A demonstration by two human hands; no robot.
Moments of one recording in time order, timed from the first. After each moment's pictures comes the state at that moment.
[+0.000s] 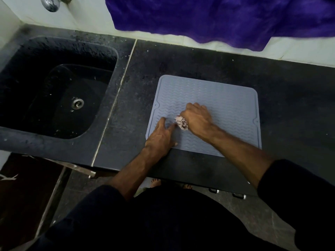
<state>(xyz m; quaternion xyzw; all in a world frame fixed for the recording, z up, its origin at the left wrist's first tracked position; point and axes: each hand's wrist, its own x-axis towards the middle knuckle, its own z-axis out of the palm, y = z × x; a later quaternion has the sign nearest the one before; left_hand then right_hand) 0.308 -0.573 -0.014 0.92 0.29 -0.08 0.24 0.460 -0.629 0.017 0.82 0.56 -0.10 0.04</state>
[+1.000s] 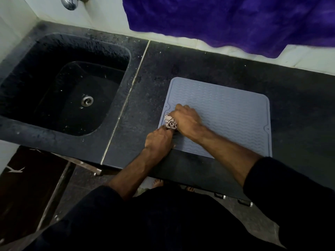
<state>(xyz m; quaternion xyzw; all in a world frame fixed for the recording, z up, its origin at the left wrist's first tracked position) 0.290 -0.554 0.002 0.92 0.33 -0.15 0.15 0.417 -0.580 0.020 0.79 0.59 -0.13 0.02</state>
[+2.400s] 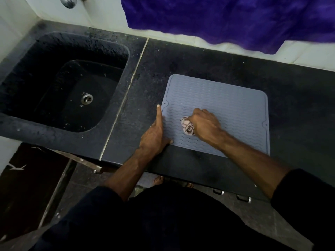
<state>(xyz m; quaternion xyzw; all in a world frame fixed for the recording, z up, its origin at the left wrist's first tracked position) 0.274 -0.547 -0.036 0.85 0.38 0.03 0.37 0.447 -0.641 0.014 0.81 0.57 -0.12 0.04</state>
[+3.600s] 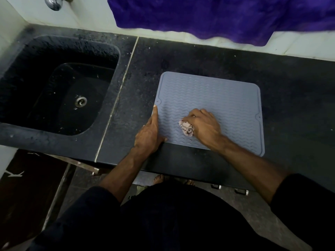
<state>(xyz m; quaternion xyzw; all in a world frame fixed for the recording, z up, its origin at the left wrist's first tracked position) 0.277 -0.556 -0.018 0.86 0.38 -0.02 0.33 0.451 -0.670 0.007 0.81 0.58 -0.11 0.00</state>
